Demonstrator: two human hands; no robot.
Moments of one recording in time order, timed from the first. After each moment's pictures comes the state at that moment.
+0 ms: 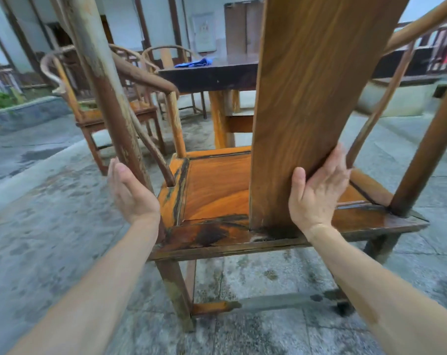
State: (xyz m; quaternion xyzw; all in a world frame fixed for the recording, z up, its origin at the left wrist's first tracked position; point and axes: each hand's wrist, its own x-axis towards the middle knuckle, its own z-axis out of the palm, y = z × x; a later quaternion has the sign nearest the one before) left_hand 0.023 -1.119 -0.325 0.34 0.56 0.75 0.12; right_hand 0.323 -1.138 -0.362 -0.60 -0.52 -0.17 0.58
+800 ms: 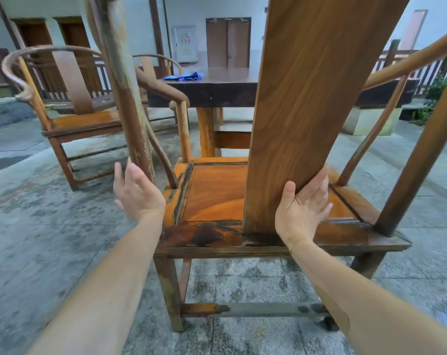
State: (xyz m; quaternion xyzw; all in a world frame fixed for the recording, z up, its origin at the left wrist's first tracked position) left_hand 0.018 -0.984 -0.314 0.38 0.61 0.69 0.10; right_hand 0.283 -1.061 -0.344 -0.73 -0.45 -0.02 0.52
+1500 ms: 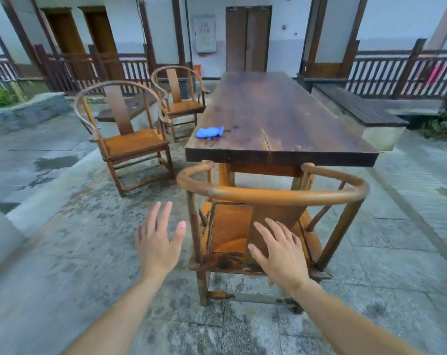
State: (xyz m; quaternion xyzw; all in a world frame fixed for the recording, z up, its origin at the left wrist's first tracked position) left_hand -0.041 -1.218 0.025 0.65 0.68 0.34 0.05; right_hand 0.245 -1.260 0.012 -0.69 -0.71 0.01 0.17
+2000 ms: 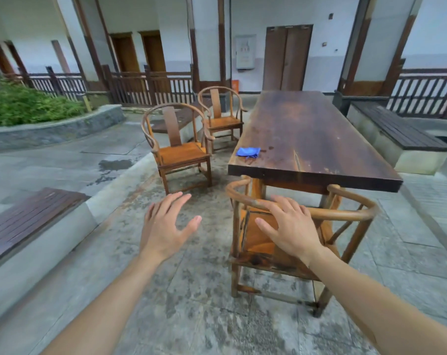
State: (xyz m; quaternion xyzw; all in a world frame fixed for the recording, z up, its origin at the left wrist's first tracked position) left_hand -0.145 -1.407 0.259 0.71 0.63 0.32 -0.01; right_hand 0.162 -1.379 0.255 -0.59 -0.78 -0.04 0.21
